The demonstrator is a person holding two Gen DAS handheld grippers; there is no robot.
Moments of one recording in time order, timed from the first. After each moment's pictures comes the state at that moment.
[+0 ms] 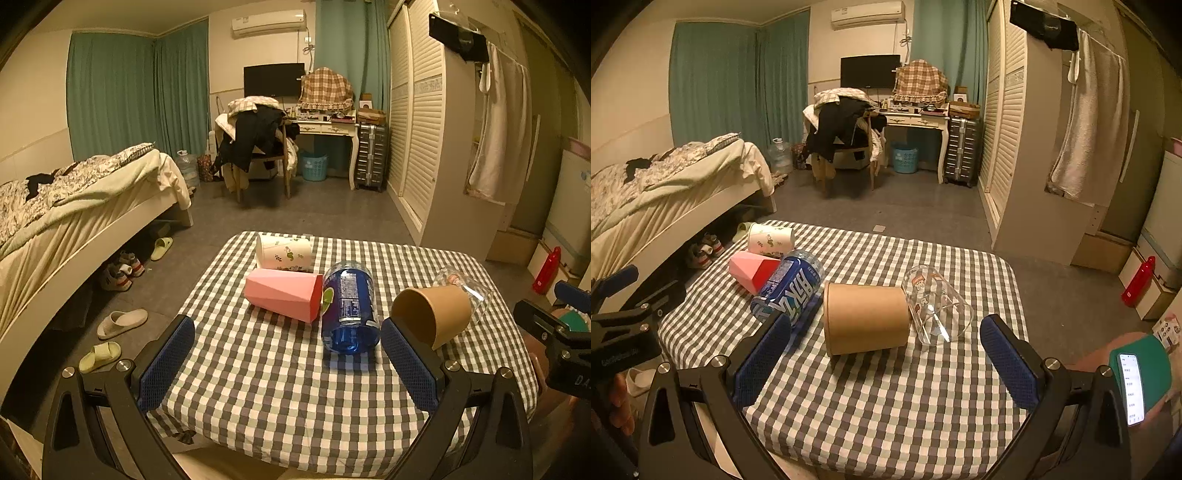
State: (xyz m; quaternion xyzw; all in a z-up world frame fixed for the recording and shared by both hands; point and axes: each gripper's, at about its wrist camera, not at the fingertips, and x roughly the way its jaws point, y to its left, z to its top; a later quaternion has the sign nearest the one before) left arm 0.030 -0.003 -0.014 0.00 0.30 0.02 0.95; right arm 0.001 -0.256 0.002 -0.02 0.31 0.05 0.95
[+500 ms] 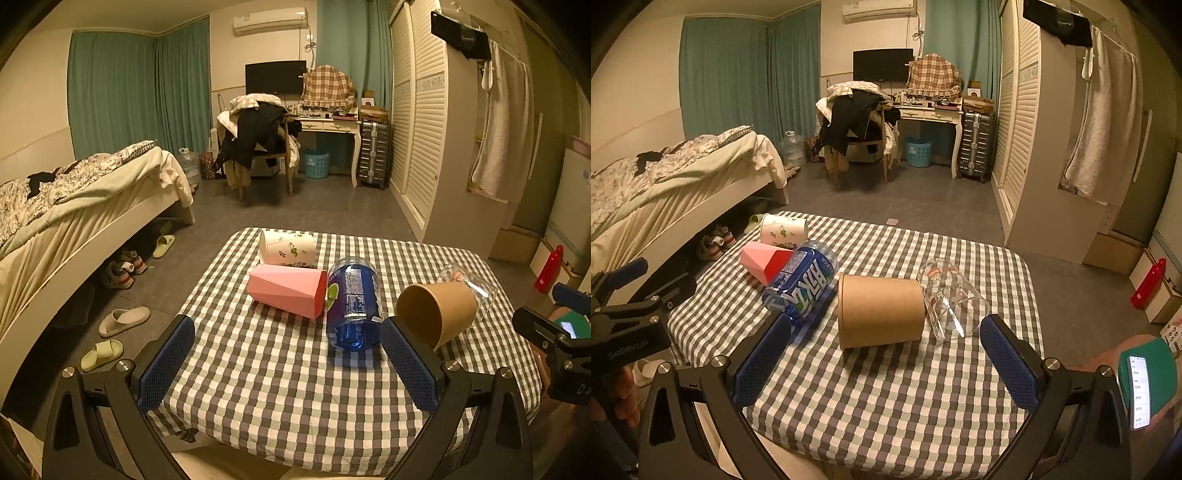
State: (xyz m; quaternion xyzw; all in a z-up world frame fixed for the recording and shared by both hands) left arm 0.032 -0.001 -0.020 0.00 0.30 0.02 0.95; right arm 0.003 -0.249 -0.003 -0.02 0.32 0.08 0.94
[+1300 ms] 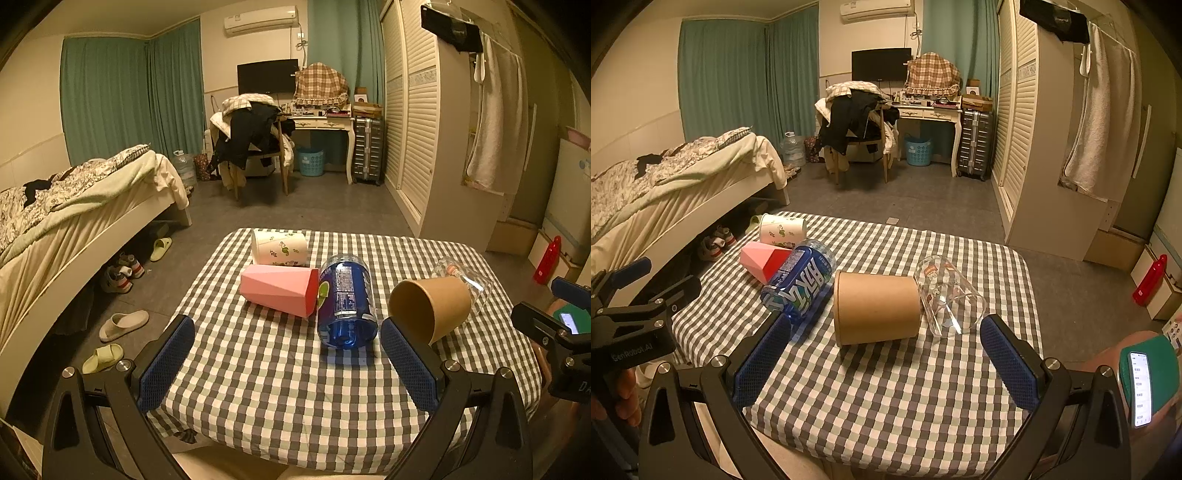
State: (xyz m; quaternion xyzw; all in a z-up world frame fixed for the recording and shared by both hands) left arm 0.033 -0.011 -0.021 0.02 0.31 0.01 0.95; right arm 0.000 -0.256 -0.003 -0.01 0.32 0.08 0.94
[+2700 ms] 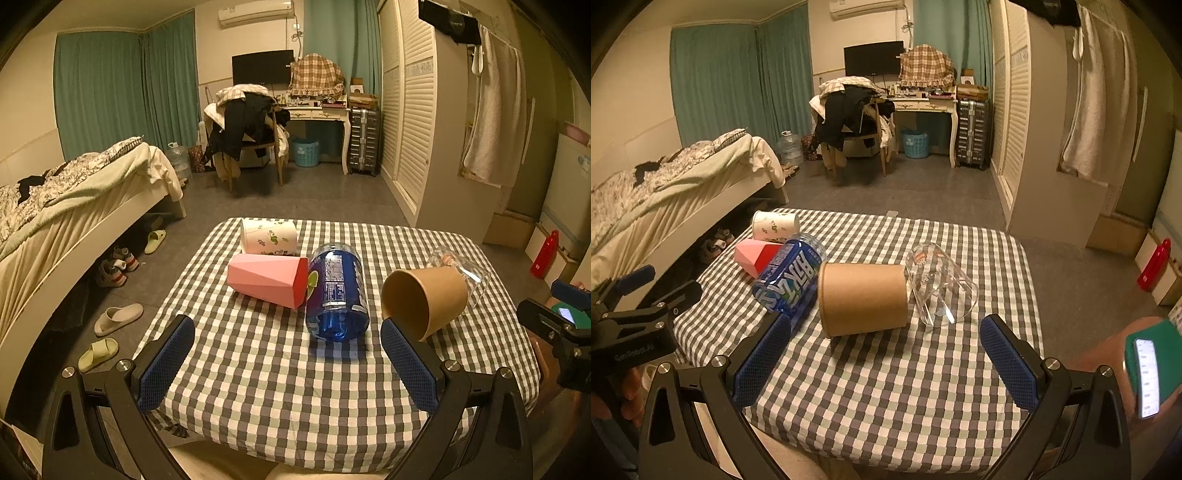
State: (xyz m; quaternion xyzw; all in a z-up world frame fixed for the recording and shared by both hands) left arm 0.038 -0.027 -0.029 0.02 0.32 0.01 0.95; right arm 0.005 -0.281 -0.010 0.02 0.34 0.08 0.94
